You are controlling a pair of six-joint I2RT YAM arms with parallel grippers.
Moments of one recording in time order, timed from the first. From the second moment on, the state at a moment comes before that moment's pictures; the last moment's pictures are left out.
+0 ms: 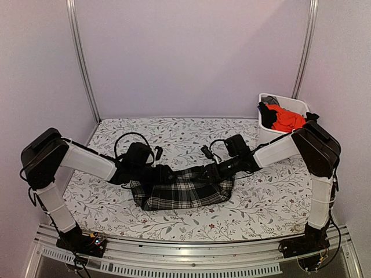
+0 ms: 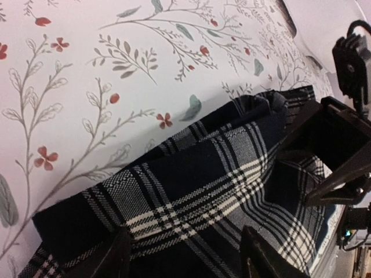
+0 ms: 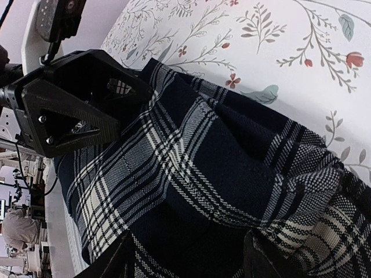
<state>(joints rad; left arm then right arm) -0.73 1.73 0.74 0.26 0.17 -0.66 0.66 2.01 1.05 0.15 -0.73 0.33</state>
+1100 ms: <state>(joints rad) -0.88 1.75 0.92 -0.25 -0.12 -0.49 0.65 1.44 0.94 -0.16 -0.58 0.35</state>
